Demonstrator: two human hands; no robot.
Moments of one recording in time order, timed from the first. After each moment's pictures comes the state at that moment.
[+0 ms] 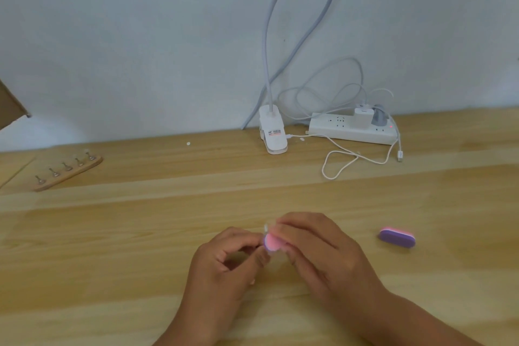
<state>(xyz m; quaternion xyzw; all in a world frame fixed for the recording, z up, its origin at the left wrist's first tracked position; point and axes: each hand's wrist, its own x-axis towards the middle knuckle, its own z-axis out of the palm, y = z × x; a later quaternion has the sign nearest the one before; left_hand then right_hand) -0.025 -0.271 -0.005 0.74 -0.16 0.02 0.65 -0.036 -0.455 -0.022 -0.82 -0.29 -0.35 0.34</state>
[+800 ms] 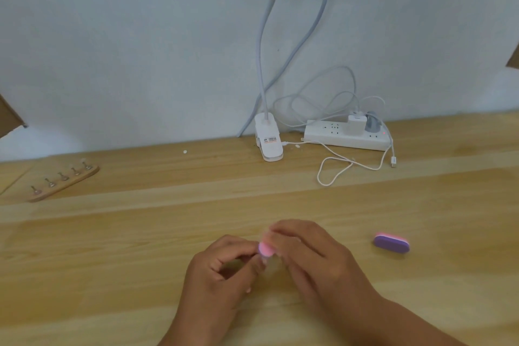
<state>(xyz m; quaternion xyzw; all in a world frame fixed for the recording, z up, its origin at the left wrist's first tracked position) -0.026 -0.272 -0.004 0.74 -0.15 0.03 0.65 -0.036 -0.454 -0.018 -0.84 -0.29 -0.36 0.29</state>
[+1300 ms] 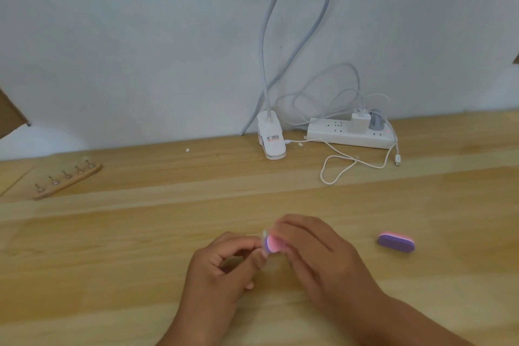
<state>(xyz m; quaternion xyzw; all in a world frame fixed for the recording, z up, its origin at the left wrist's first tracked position) -0.022 -0.271 -0.004 0.73 -0.14 0.02 0.67 -0.034 -0.452 -0.021 -0.83 -0.27 -0.36 0.32</state>
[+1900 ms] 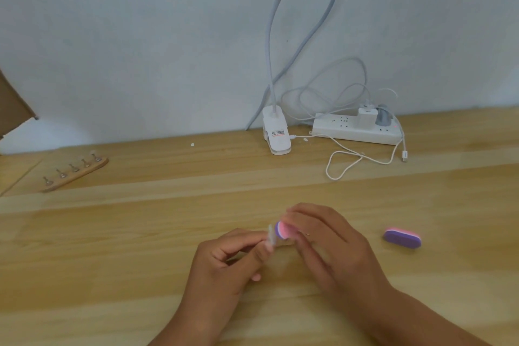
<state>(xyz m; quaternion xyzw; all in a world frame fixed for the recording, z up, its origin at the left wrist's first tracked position) -0.023 -0.269 -0.003 0.70 -0.14 -0.01 0.70 -0.032 -0.454 -0.020 -0.82 -0.26 -0.39 0.34</state>
